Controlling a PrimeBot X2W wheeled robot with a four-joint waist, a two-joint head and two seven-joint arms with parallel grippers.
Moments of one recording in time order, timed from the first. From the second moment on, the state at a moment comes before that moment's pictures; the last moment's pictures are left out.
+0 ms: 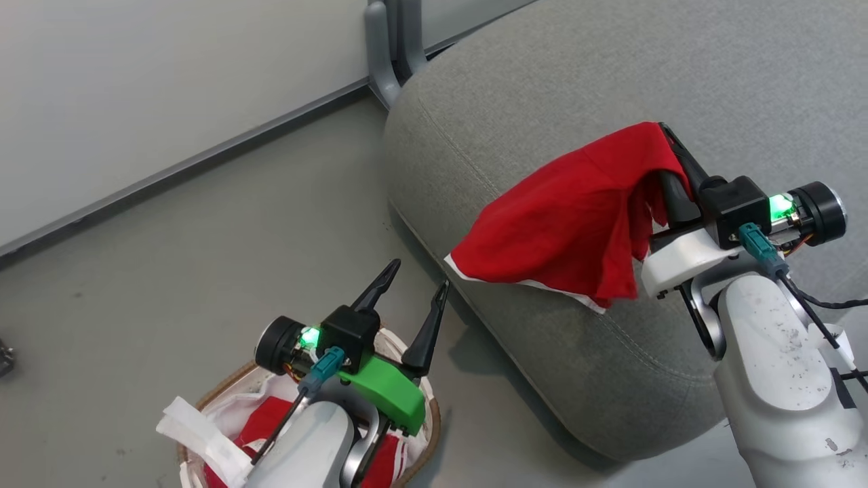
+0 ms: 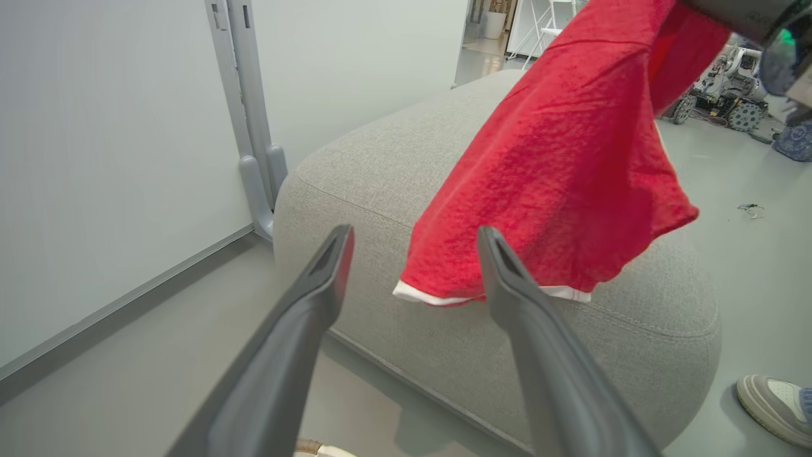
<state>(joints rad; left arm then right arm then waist) -0.36 0.05 -0.58 0.45 -0.30 -0.09 -0.26 -0.52 -0.10 0.07 0.36 -0.12 0.13 -0.26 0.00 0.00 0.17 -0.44</state>
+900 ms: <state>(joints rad) -0.52 0.06 -0.61 0.43 -0.24 -0.11 -0.26 -1.02 -0.27 -0.10 0.51 -0.08 0.13 -0.26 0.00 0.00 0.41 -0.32</state>
